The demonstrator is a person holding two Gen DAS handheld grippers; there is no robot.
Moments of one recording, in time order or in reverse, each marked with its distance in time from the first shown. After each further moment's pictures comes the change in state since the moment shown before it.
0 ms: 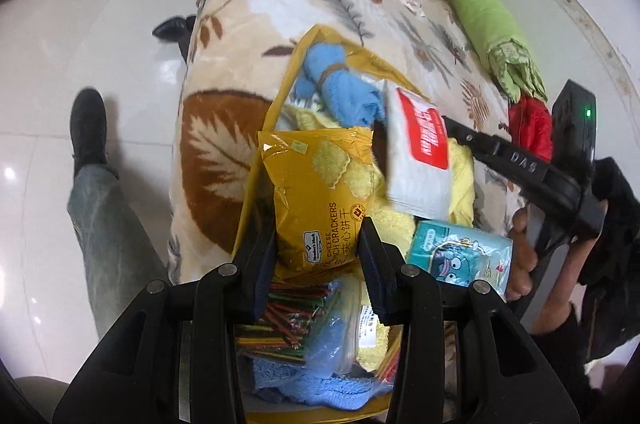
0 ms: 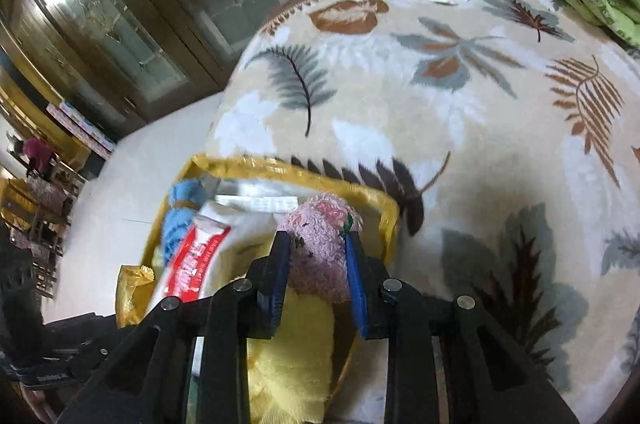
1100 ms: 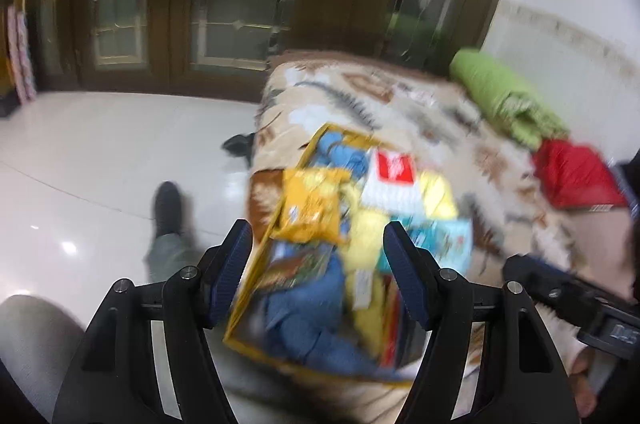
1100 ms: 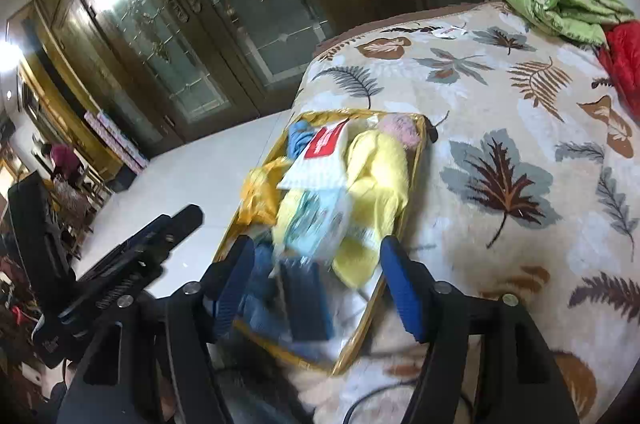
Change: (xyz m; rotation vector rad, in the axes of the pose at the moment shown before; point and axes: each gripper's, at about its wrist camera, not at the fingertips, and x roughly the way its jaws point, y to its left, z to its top) left arm -0.080 -0.062 -0.103 0.110 -0.482 0.309; right arm -0.131 0.069 -0.126 -0.029 -0.176 0.068
